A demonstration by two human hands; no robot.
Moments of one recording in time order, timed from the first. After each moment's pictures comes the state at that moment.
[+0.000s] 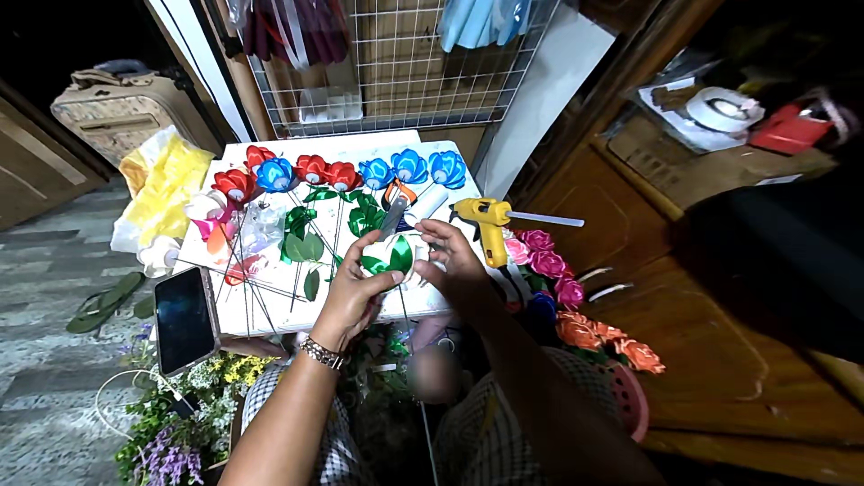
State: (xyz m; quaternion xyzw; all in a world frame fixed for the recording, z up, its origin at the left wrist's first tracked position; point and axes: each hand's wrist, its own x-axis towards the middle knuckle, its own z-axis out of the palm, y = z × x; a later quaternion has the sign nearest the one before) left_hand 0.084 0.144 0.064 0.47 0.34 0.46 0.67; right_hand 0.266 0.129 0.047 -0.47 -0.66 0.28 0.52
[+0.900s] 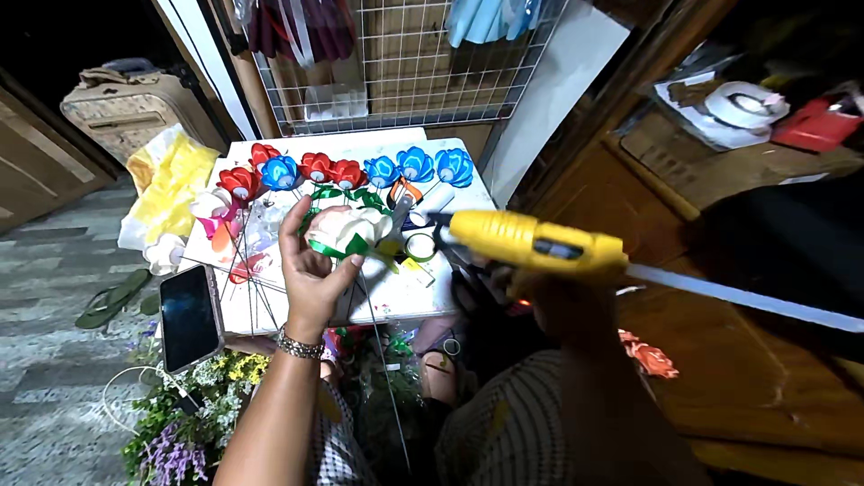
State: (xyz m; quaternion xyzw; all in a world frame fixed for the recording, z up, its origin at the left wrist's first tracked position) left_hand 0.042 0.167 0.056 0.61 0.17 0.64 0.43; right_hand 0.322 0.089 0.073 -0.44 -0.67 0.19 0.56
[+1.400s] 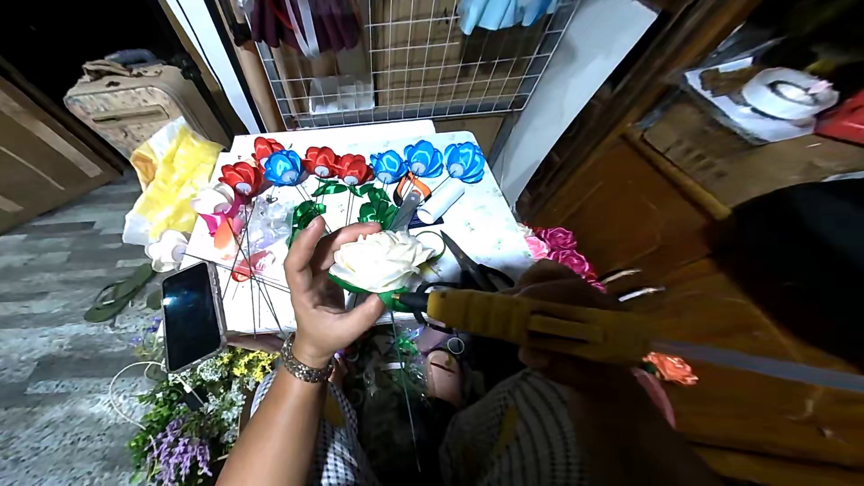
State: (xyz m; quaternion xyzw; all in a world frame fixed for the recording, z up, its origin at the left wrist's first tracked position) left_hand 0.050 0.158 0.063 0.70 0.09 0.65 0.29; right_hand 0.307 0.079 0.075 -0.29 -0.76 0.16 0.56
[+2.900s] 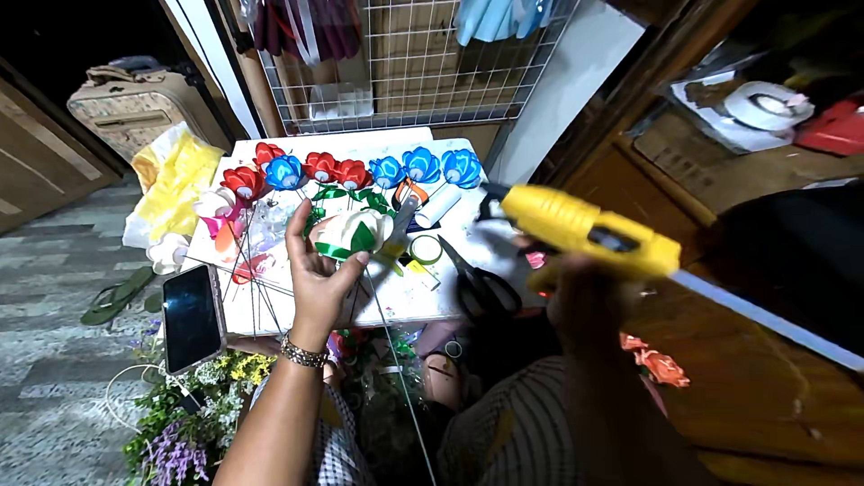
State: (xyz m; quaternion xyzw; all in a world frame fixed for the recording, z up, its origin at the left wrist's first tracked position) left_hand 0.047 0.165 0.055 0.58 0.25 0.64 0.44; right_hand 0.320 0.097 0.064 -0.47 -0.58 0.08 0.66
